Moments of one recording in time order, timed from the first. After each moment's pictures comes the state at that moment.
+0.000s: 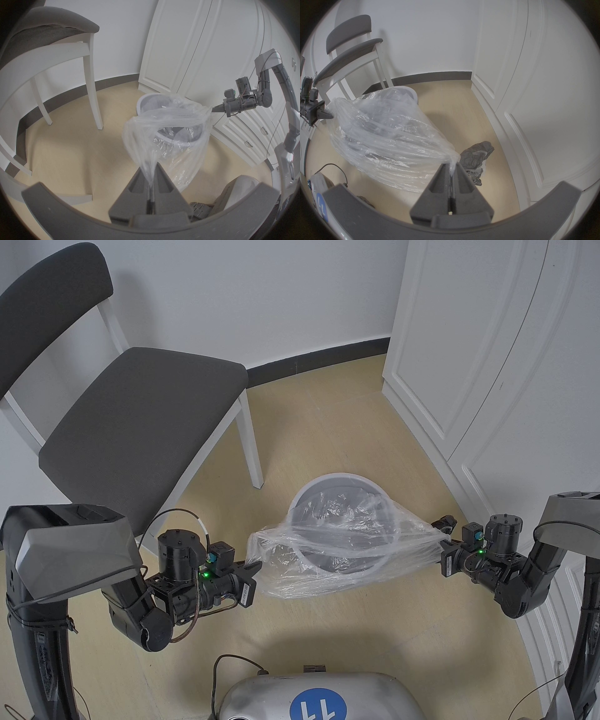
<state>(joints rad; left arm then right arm) -0.41 2.27 -0.66 -1.27 -0.22 0.13 0.14 2.25 -0.63 -1.29 0.01 -0.18</state>
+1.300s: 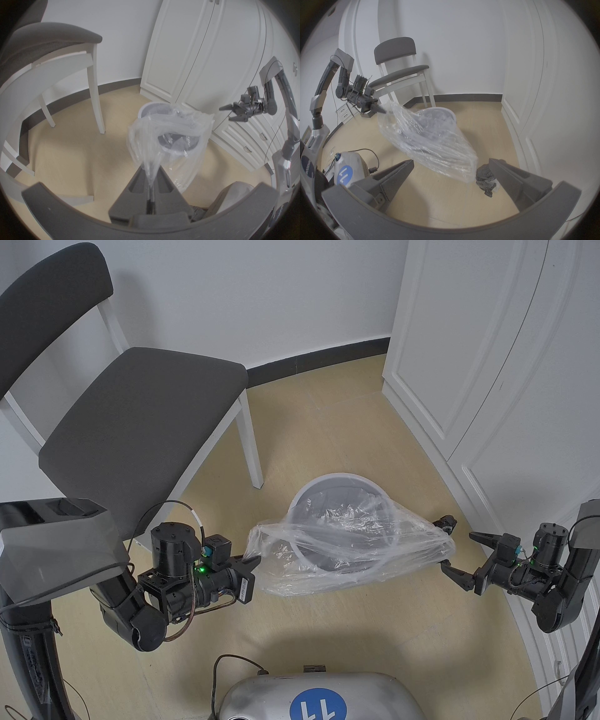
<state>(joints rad) -0.43 2.19 -0.63 -1.23 -0.19 0.10 -0.04 2.13 -0.34 -1.55 0.58 -0.36</state>
